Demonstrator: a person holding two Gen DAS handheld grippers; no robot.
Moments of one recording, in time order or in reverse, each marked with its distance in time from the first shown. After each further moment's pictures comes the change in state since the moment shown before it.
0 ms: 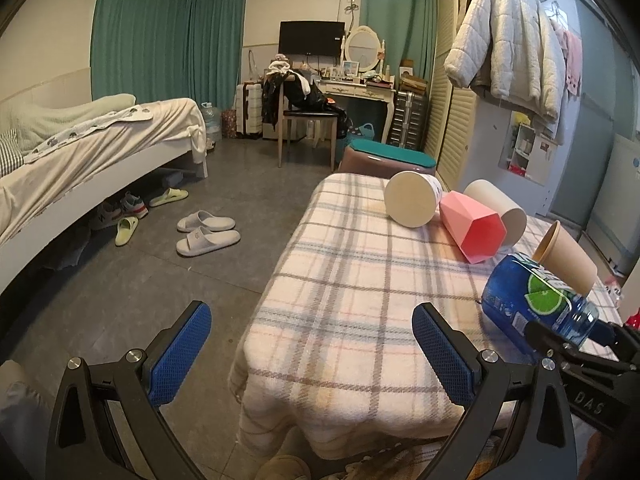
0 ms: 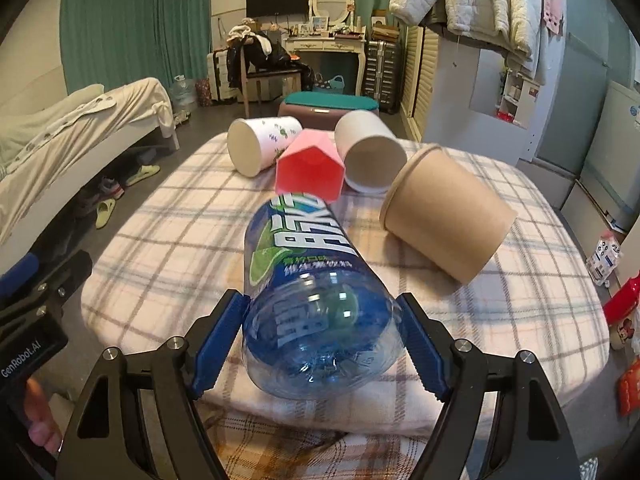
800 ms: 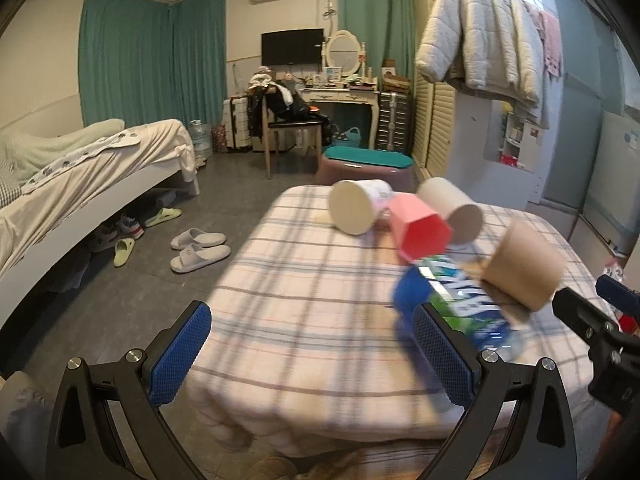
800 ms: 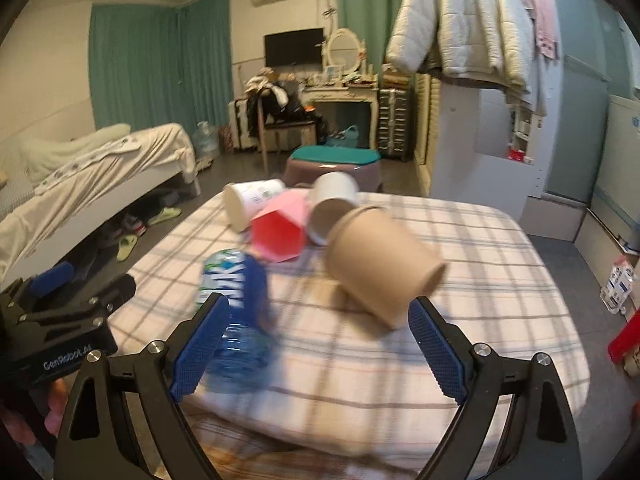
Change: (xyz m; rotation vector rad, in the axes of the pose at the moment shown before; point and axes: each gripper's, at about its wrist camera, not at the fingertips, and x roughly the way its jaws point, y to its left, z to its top) left arm -0.023 -0.086 0.005 0.083 -0.030 0.005; right arm -0.056 -0.088 -0.001 0.017 -0.219 0.078
